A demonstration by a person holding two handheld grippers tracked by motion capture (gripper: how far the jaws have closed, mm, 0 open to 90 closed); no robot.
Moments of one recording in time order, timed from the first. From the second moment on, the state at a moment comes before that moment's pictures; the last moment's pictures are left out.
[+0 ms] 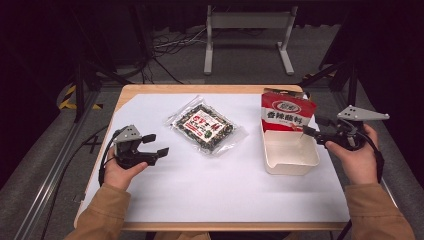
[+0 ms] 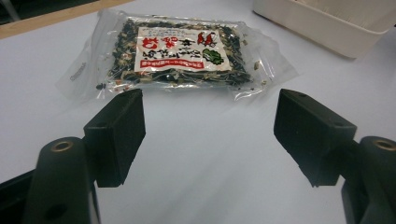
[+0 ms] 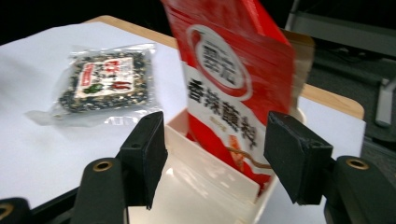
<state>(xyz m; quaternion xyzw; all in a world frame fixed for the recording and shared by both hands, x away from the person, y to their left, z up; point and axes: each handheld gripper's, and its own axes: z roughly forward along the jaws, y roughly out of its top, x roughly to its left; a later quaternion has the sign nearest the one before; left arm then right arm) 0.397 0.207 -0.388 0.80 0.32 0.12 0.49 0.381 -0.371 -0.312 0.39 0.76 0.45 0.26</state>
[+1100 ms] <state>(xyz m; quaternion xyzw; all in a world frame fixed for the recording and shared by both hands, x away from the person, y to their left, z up) 0.417 0.212 -0.357 0.81 0.35 0.15 0.45 0.340 -0.310 -0.318 0.30 0.80 0.48 0.20</state>
